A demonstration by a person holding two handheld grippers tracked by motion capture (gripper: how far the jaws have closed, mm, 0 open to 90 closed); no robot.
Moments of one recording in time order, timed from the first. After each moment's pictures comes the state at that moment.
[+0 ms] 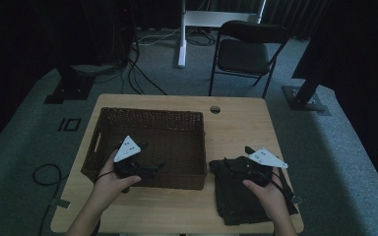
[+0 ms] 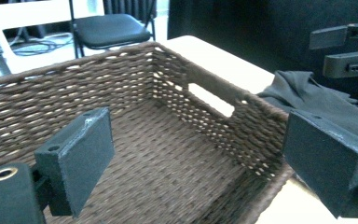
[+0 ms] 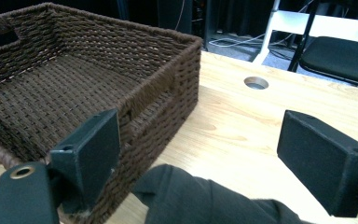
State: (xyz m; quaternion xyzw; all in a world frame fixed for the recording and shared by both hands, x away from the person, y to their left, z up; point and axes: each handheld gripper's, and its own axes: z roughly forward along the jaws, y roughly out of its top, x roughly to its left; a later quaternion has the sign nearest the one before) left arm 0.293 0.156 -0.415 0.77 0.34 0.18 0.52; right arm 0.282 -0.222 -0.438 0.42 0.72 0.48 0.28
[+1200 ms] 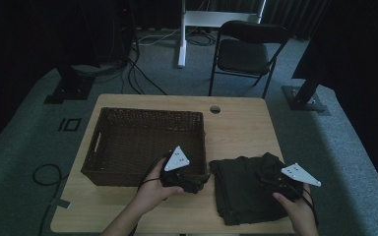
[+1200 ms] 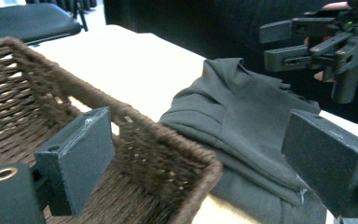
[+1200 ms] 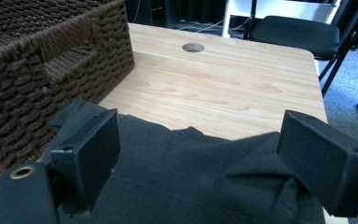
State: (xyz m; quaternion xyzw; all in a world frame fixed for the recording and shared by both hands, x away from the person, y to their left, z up) left arm 0.284 0.046 -0.436 0.80 0.26 0.11 0.53; right arm 0.254 -0.306 -0.471 0.48 0.69 0.45 0.31
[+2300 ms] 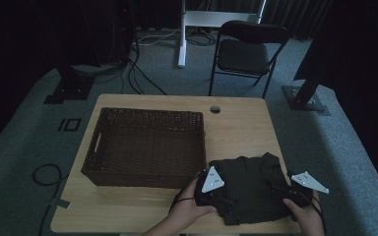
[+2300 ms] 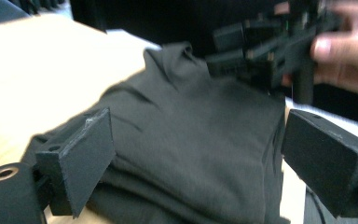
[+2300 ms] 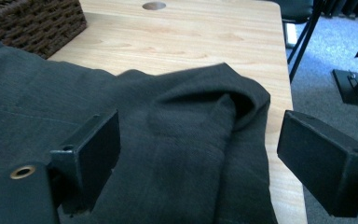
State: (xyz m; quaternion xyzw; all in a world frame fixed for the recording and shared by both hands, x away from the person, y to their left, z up) left arm 0.251 -0.038 -0.473 0.80 0.23 0.10 0.54; right arm 0.250 -0.350 -0.514 0.52 0.68 0.42 0.30
